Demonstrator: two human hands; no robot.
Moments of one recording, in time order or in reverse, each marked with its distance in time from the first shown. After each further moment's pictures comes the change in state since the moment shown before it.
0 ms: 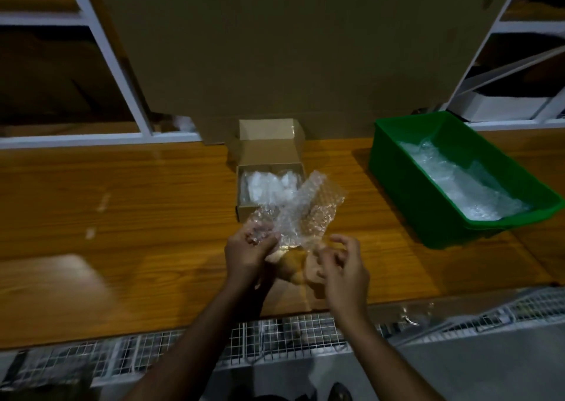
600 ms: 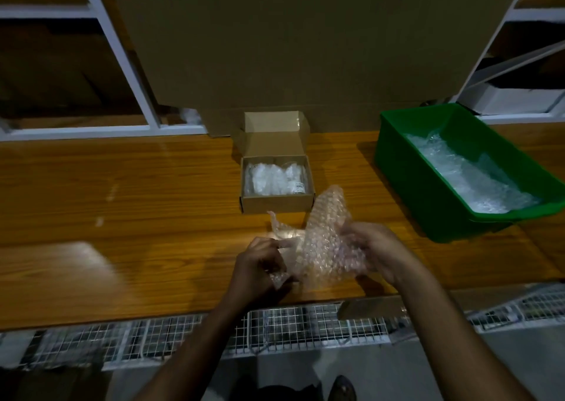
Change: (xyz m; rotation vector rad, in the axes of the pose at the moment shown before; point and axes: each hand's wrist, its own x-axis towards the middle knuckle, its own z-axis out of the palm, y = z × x) left_hand -0.028 -0.027 -0.021 0.412 -0.326 0.426; right_hand 0.064 -0.030 -0.057 0.011 -0.410 0.458
